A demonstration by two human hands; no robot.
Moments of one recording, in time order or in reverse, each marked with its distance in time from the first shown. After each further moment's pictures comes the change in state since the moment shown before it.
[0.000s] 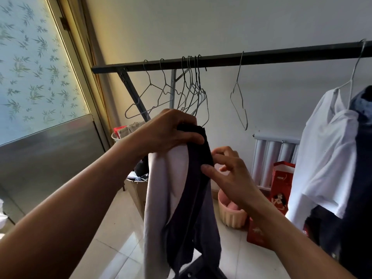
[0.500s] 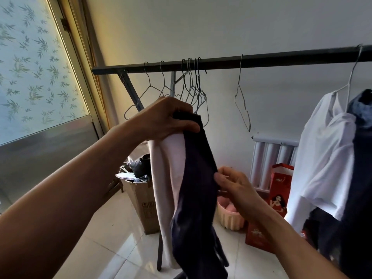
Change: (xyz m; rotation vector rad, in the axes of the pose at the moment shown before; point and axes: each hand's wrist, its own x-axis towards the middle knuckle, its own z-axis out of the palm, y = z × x) left_hand 0.009 0.000 -0.021 -0.023 0.024 0.043; right_hand -0.018 0.016 -0.006 0.515 -0.226 0.232
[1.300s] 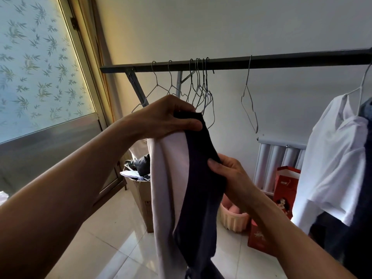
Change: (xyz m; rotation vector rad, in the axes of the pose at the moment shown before) left_hand -0.014 0.004 -0.014 -0.196 -0.084 0.002; right_hand 0.025 -0.017 0.019 0.190 -0.028 -0.008
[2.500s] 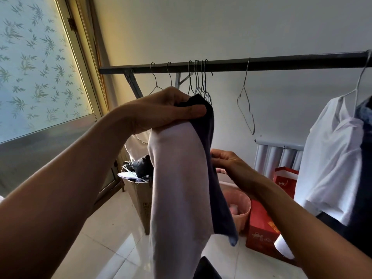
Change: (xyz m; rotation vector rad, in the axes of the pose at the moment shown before) left_hand -0.004 0.037 -0.009 -0.235 -0.049 -0.174; right_hand 0.023 -0.018 -0.017 -0.463 -0.082 0.052
